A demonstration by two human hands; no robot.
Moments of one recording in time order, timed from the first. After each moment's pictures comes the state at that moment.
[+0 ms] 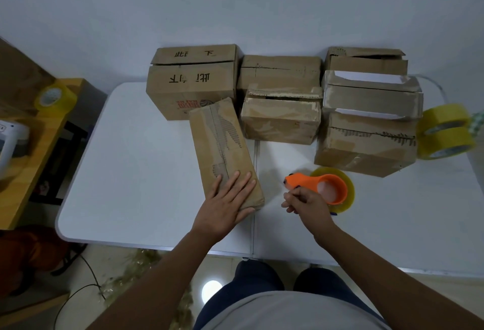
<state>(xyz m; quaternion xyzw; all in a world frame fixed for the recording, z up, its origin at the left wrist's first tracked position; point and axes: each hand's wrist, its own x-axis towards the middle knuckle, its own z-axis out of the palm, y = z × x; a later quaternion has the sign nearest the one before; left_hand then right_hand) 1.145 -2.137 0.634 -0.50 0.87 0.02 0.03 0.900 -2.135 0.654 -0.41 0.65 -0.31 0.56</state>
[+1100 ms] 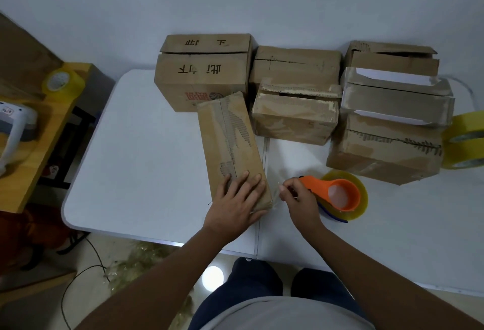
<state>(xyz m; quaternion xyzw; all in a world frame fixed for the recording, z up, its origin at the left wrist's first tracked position) 1.131 -2.138 0.634 -0.51 0.86 -0.02 0.02 0.933 -2.157 0.628 -0.49 0.63 -0.32 0.51</state>
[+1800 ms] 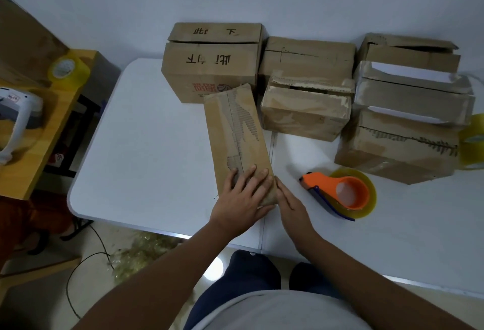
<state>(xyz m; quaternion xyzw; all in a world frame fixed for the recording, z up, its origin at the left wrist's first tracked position) 1.129 -2.137 0.634 -0.52 0.86 -0.02 0.01 0.962 -2.133 0.635 -0.42 0.59 -0.29 0.62</state>
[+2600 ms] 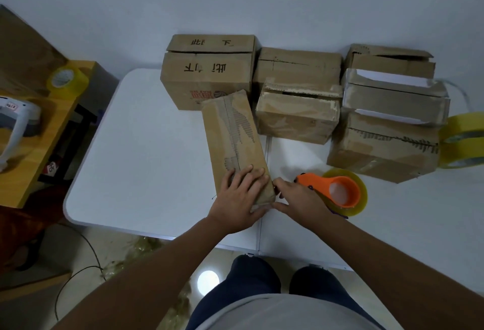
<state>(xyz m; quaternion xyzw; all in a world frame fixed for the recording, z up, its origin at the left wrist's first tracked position) 1.130 -2.141 0.644 -0.52 0.85 0.08 -0.04 0.929 -2.169 0.660 -0.81 0.50 0.02 0.31</state>
